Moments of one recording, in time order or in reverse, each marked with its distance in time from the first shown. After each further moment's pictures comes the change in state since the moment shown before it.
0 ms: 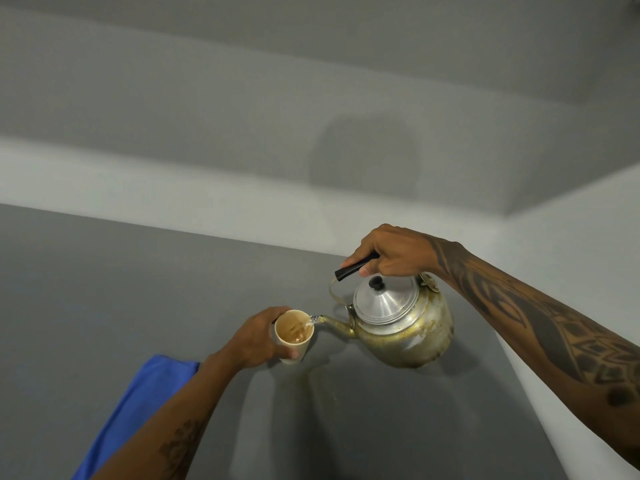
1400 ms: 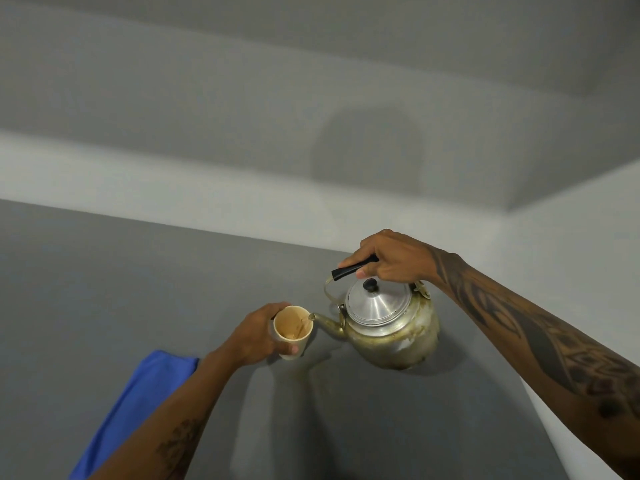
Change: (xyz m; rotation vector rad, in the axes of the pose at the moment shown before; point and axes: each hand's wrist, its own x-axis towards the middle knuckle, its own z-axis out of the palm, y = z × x) left_hand -0.001 -0.003 0.003 -0.037 0.015 -0.029; right_hand -0.007 0.001 0.014 0.071 0.075 0.014
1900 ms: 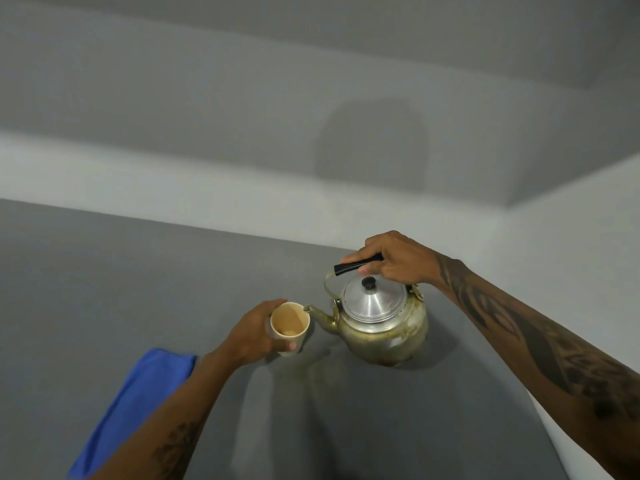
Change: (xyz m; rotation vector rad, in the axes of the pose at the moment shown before) left_hand -0.002 0.004 0.002 0.002 0.050 -0.039; right_hand -0.003 0.025 0.014 0.141 0.070 0.013
